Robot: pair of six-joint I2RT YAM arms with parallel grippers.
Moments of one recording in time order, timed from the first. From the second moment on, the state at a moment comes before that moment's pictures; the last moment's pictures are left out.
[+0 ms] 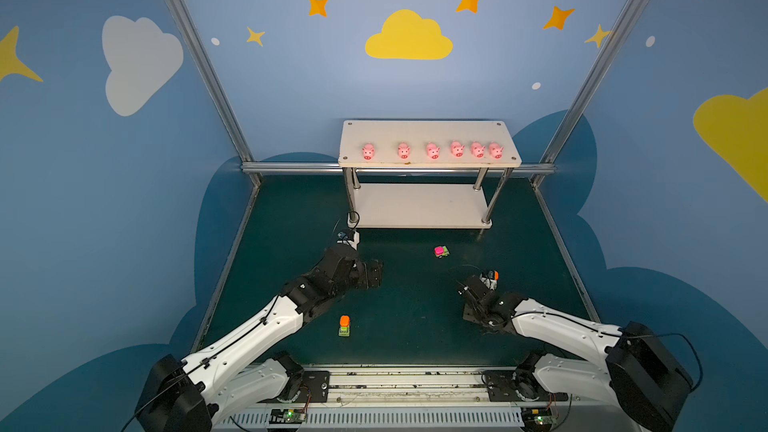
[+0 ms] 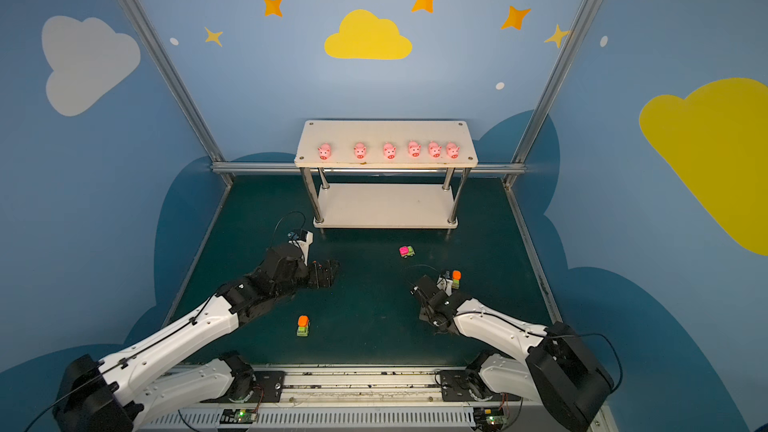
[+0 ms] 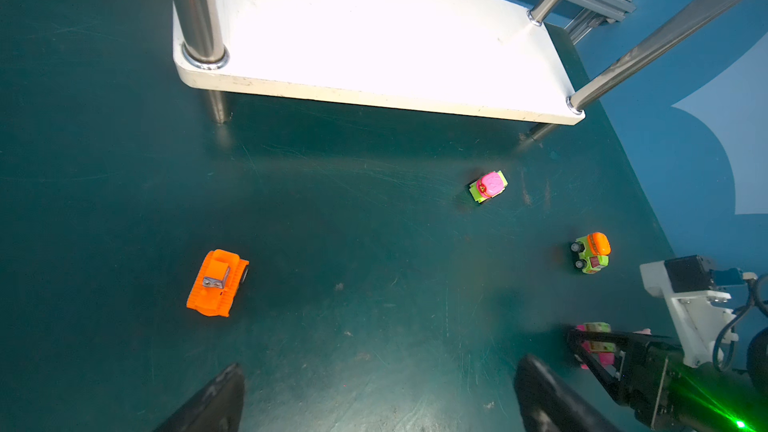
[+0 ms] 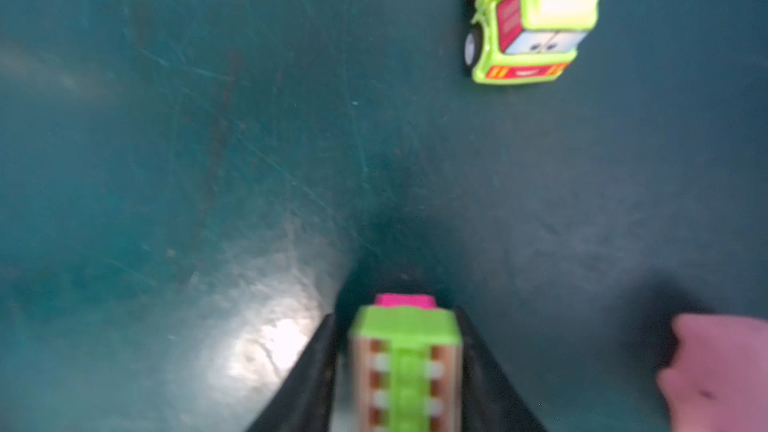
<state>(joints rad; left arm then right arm) -0.67 1.03 0.71 -0.34 -0.09 -0.59 0.77 1.19 0.46 -0.53 0.35 0.91</state>
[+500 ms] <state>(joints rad) -0.67 0.93 0.68 -0.39 -0.13 -0.59 0.87 1.32 0.54 -0.41 0.35 0.85</state>
